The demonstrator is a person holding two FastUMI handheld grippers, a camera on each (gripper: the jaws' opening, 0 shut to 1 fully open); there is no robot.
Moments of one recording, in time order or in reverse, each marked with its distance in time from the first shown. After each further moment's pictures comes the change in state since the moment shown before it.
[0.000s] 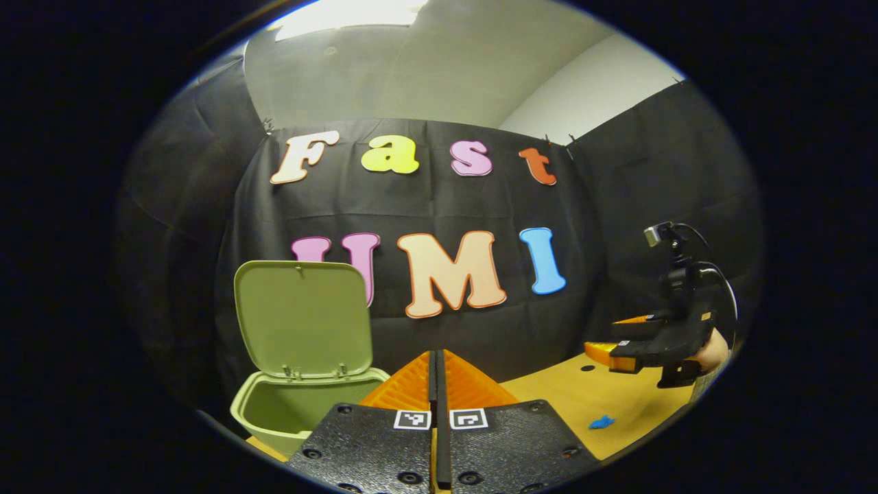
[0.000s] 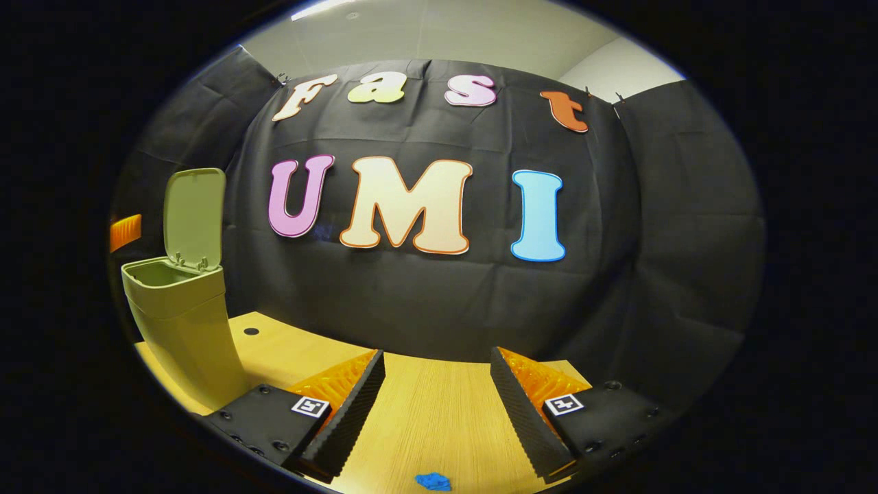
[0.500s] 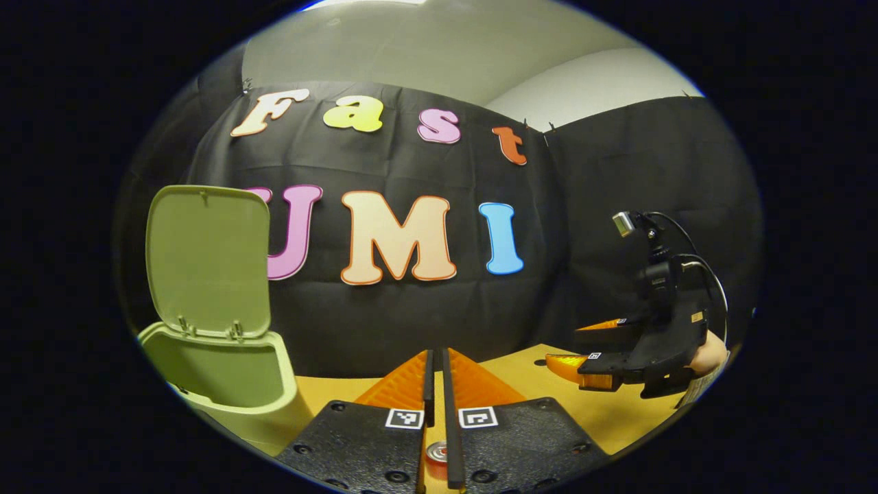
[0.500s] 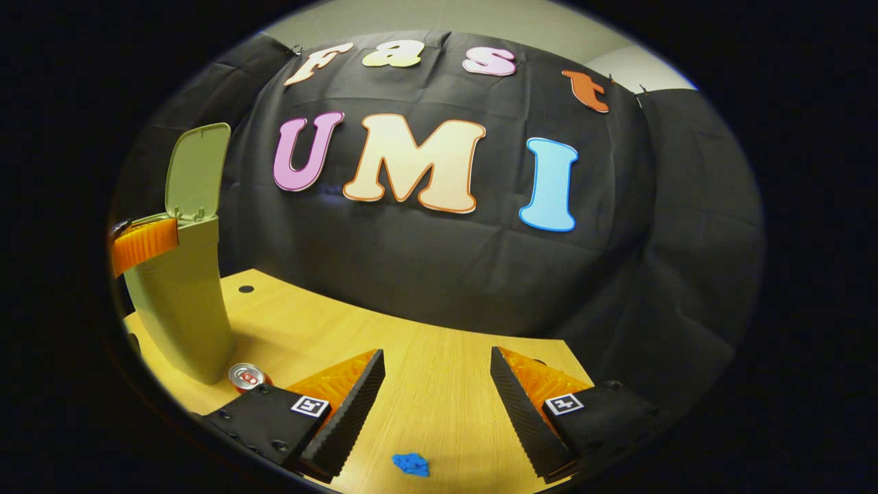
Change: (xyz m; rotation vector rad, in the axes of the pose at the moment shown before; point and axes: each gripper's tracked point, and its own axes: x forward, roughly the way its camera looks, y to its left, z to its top) left arm 0.058 -0.069 -0.073 -0.104 0.111 -0.155; right arm 0.013 -0.012 -0.052 -0.090 0.165 0.010
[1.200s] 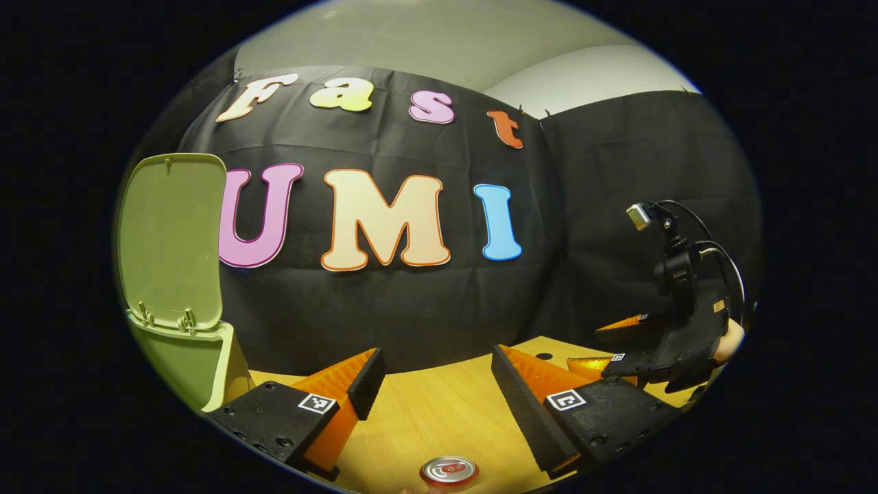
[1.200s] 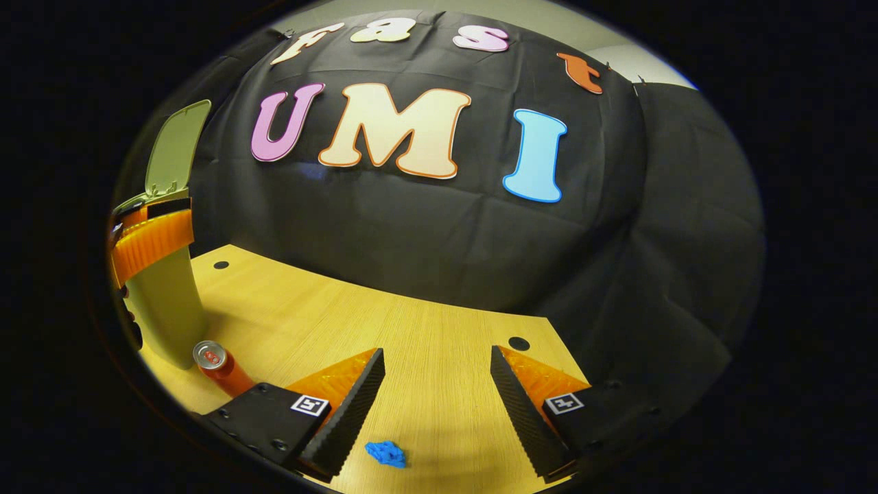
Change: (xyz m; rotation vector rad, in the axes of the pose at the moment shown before) left arm 0.045 0.003 -0.023 0.011 0.031 -0.031; right arm 0.022 -0.022 -0.030 0.008 0.102 -0.074
